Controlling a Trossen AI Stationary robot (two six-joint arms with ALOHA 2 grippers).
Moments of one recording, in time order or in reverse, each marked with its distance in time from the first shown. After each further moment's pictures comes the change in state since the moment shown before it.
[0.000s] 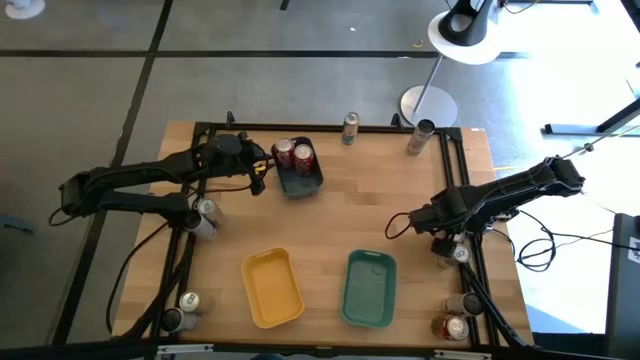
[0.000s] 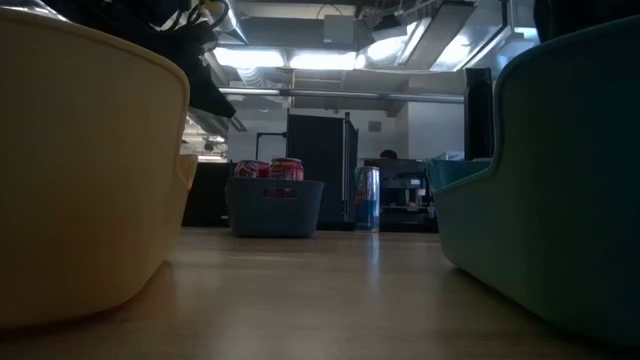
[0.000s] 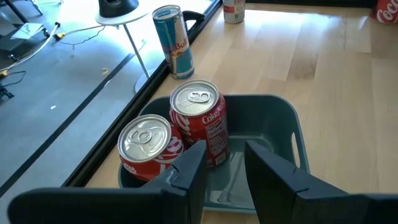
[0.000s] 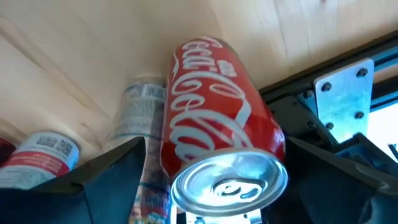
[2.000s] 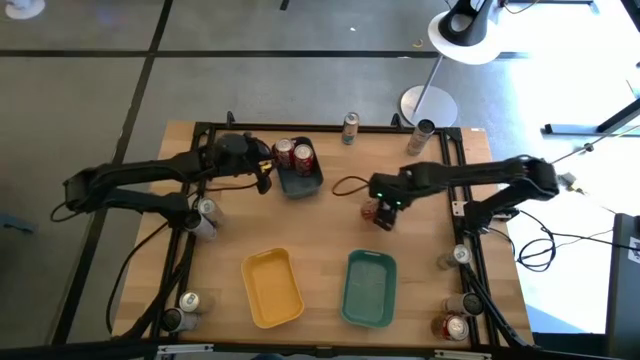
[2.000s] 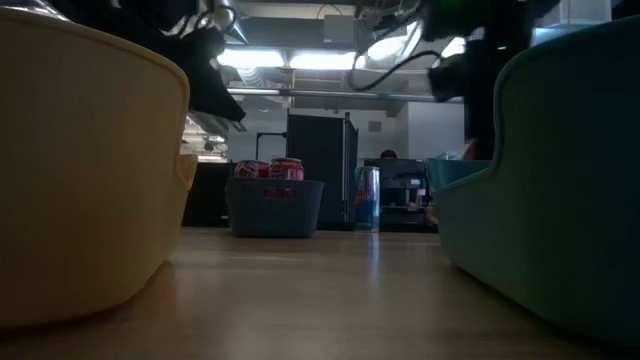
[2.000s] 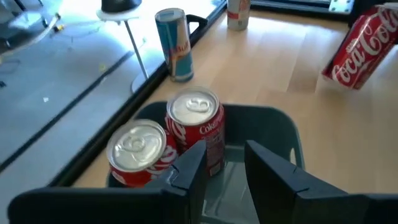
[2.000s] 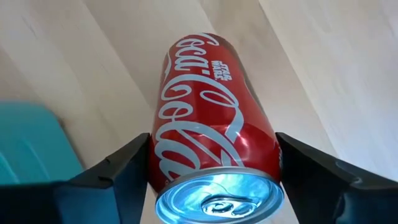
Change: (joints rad) left arm 0.000 0.074 0.000 0.086 0.000 -0.082; right arm -0.317 0.262 0.224 0.508 0.222 -0.236
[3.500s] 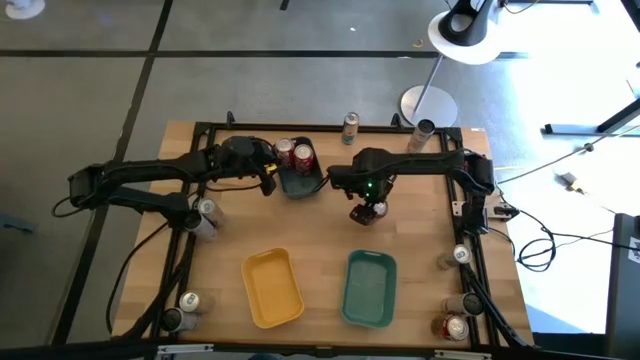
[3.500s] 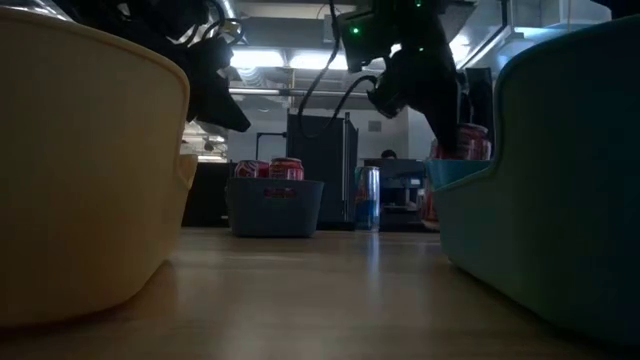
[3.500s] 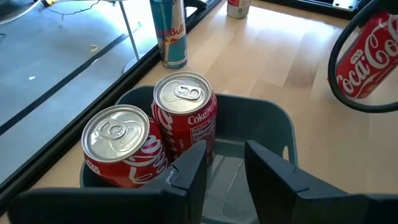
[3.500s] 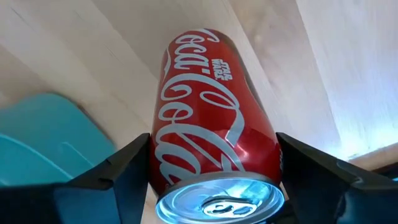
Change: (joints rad) left arm -0.016 0.058 0.000 0.020 0.001 -0.083; right arm -0.063 0.480 0.580 -0.506 -0.142 -0.036
